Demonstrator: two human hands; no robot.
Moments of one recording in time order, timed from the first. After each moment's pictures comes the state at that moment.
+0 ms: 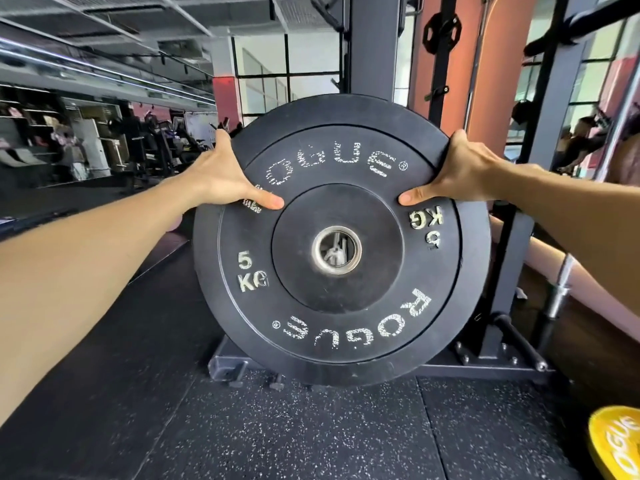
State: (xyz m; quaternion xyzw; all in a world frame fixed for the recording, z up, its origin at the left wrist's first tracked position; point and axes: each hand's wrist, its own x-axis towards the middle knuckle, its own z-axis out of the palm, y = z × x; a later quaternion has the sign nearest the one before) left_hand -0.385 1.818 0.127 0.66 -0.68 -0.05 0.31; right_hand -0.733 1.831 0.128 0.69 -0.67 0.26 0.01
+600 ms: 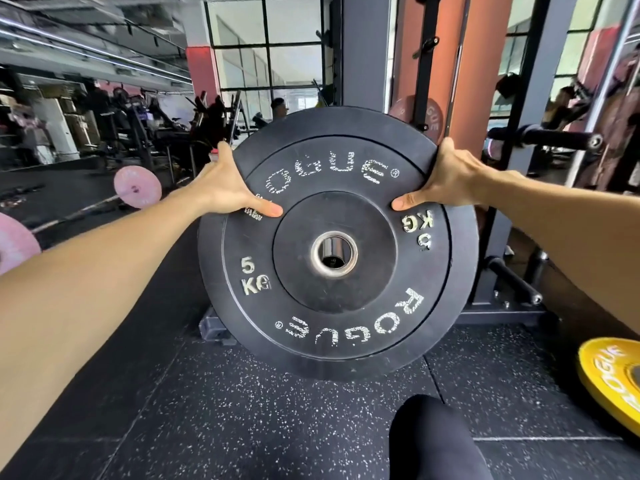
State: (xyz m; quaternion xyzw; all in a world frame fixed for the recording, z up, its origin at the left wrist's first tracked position) left_hand -0.363 1.806 -0.062 0.64 -0.70 -0.09 0.30; right_hand -0.714 1.837 -0.055 0.68 -0.69 0.24 0.00
